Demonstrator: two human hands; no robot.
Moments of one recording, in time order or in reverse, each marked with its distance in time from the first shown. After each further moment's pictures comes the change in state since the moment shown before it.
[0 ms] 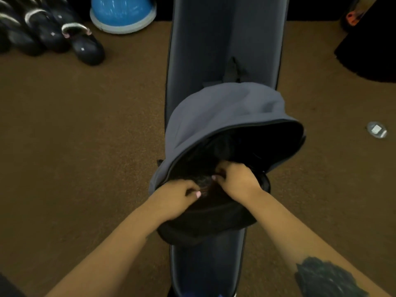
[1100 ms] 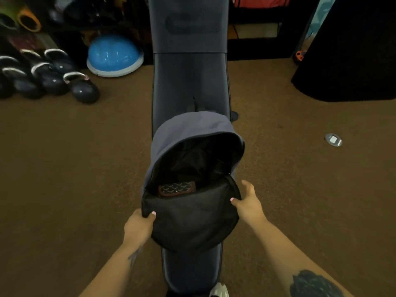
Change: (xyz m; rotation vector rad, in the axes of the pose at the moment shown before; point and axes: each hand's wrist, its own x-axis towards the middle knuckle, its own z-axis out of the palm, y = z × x) left_hand -0.097 -0.002 0.035 -0.568 0.342 -0.552; right_hand -0.134 0.047 -0.036 0.766 0.152 0.510
